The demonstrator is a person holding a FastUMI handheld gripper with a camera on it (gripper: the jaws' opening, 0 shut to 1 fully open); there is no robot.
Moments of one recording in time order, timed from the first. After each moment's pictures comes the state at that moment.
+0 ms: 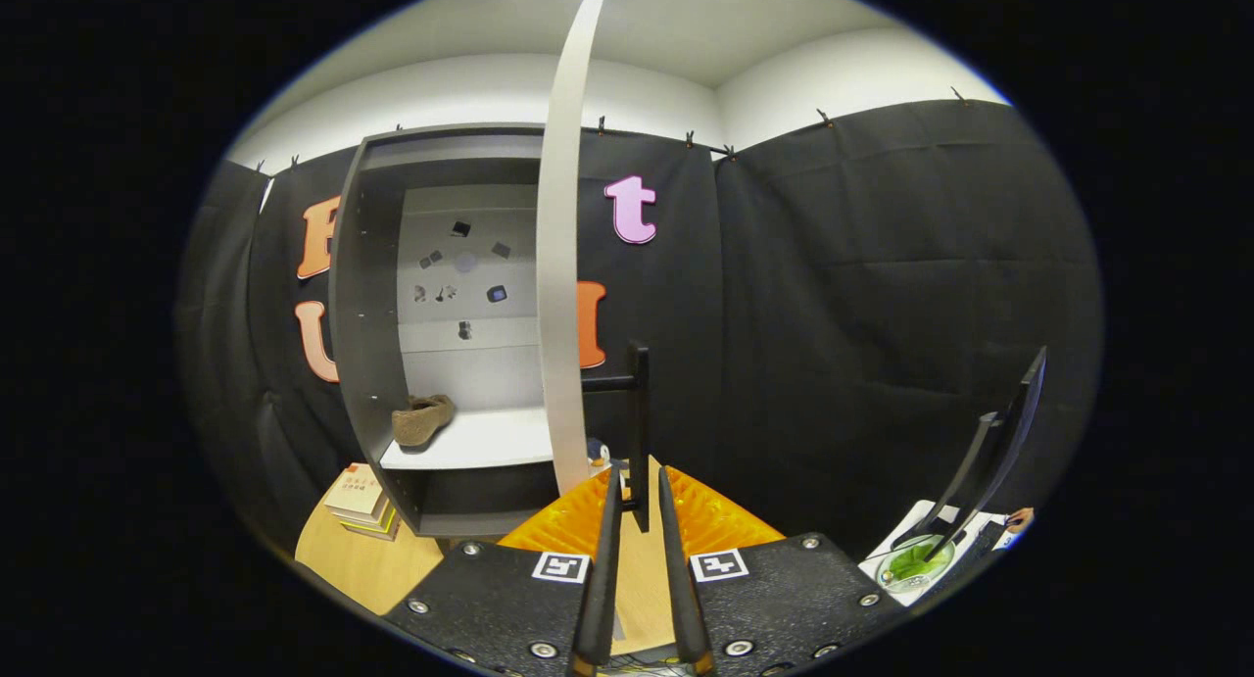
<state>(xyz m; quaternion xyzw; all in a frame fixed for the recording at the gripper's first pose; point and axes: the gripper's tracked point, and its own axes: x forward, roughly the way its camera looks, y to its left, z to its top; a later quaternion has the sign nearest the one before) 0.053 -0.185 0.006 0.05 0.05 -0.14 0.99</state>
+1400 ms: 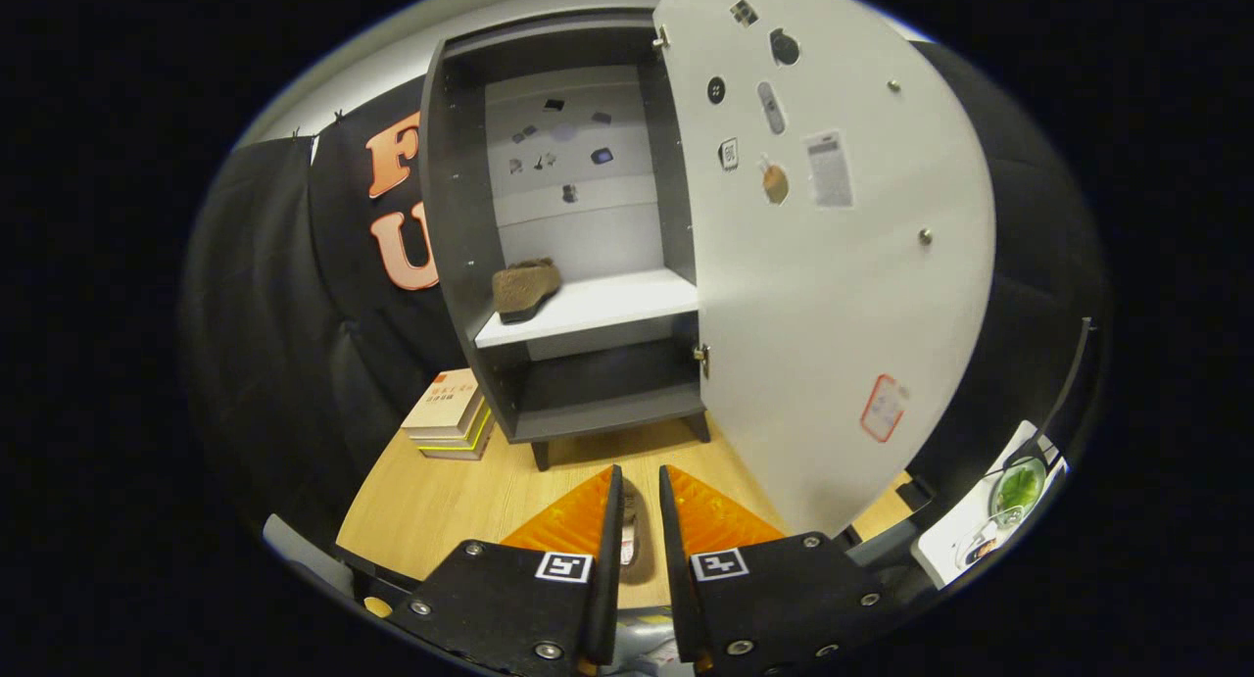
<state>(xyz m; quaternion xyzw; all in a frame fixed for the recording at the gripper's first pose) 0.076 -0.019 -0.153 0.09 0.22 0.03 0.97</state>
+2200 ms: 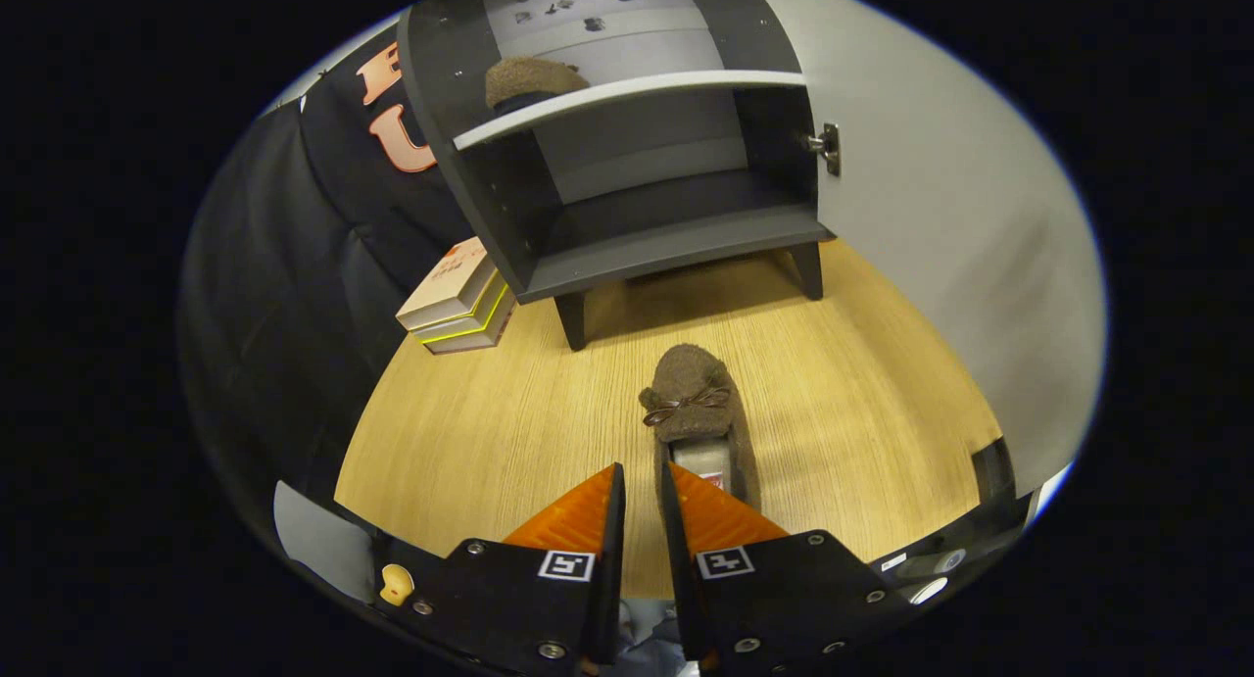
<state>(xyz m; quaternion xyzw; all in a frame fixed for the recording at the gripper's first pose) 0.136 0.077 -0.355 0.11 0.39 0.12 0.91</state>
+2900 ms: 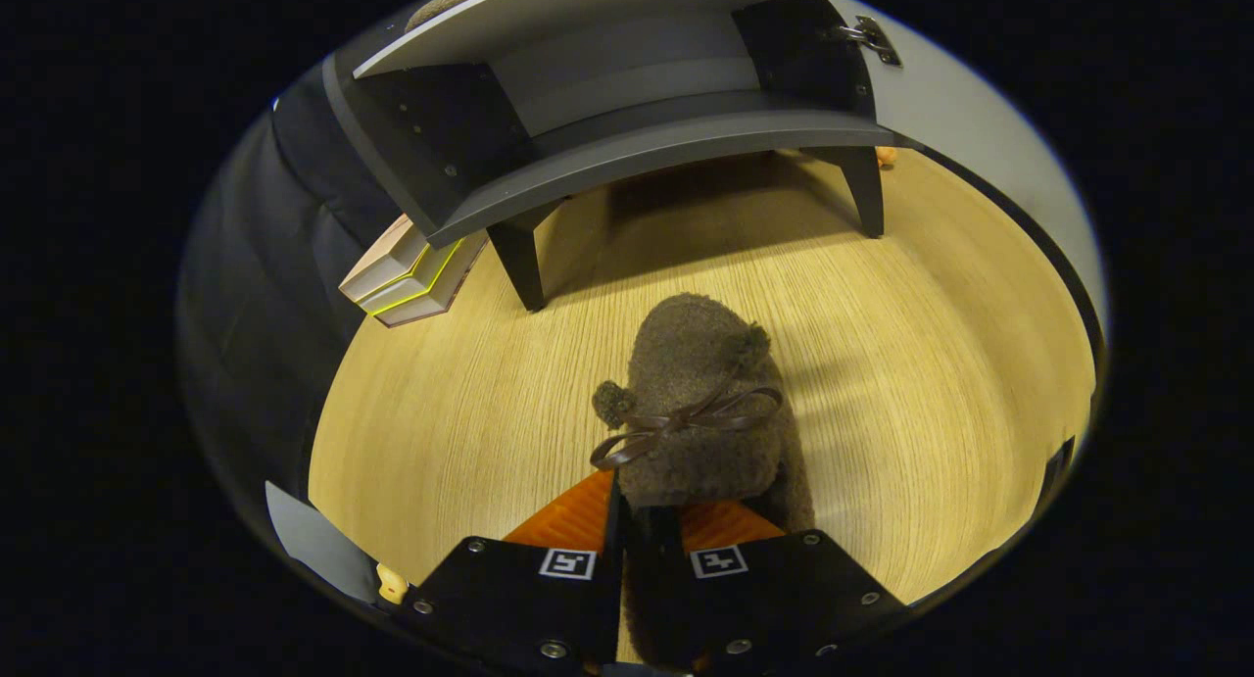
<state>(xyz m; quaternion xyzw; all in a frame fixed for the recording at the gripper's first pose) 0.199 0.101 -0.447 0.12 0.44 0.13 0.88</state>
